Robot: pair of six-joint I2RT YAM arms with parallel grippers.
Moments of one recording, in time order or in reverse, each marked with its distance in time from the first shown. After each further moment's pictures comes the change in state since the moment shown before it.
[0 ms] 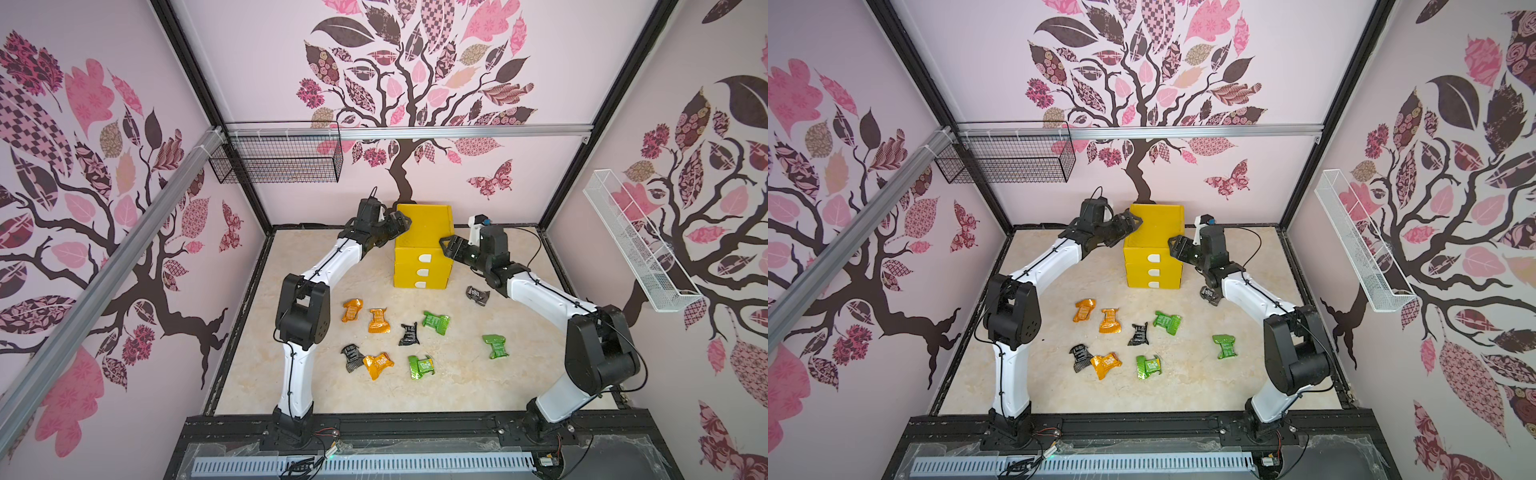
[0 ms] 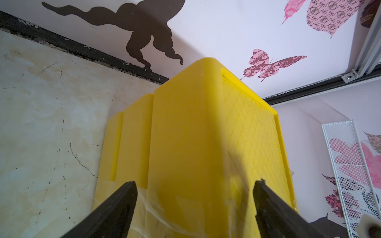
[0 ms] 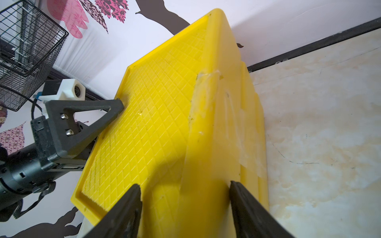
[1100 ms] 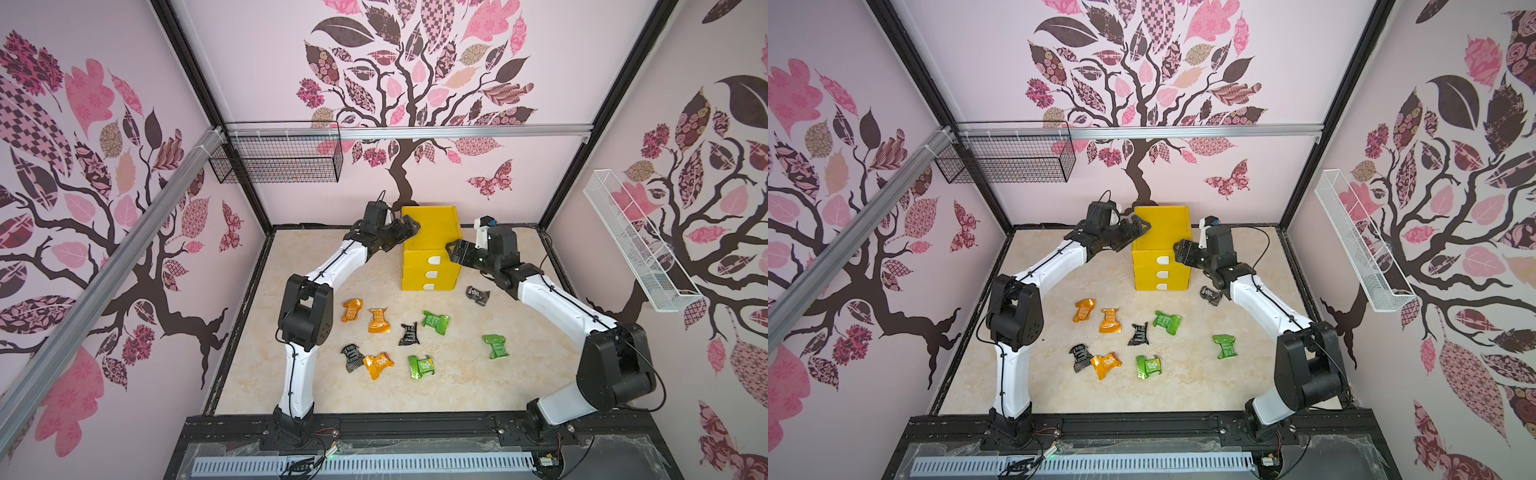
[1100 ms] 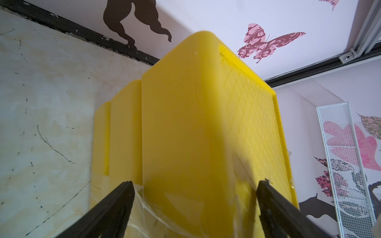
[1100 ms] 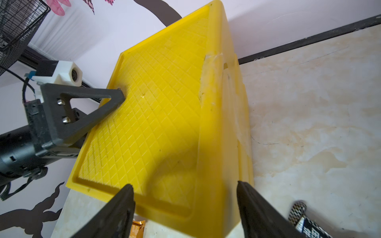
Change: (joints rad) left arm -0.037 -0.002 -0.002 -0.021 0.023 0.004; right arm -0.018 -0.133 -0.005 -0.213 0.031 -0.109
